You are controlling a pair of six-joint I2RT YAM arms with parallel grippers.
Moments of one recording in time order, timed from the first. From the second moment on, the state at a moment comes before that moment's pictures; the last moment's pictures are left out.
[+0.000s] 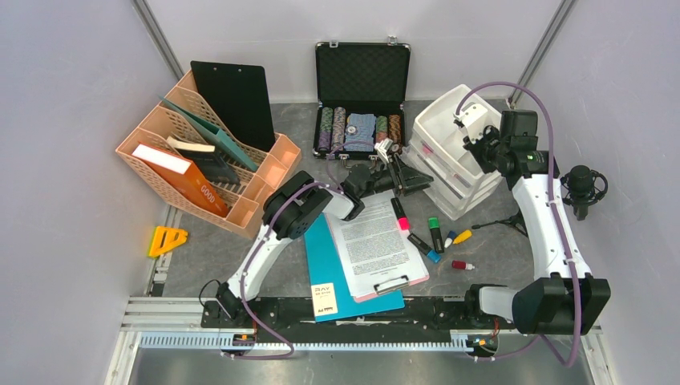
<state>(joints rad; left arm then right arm) -0.80 2.44 1.39 1.30 0.53 -1.39 -0.03 1.25 1.24 -0.72 -0.14 -0.67</state>
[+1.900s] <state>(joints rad) -0.74 1.65 1.03 0.12 0.47 -0.31 -0.03 1.20 1.40 -0.80 -0.12 -0.68</state>
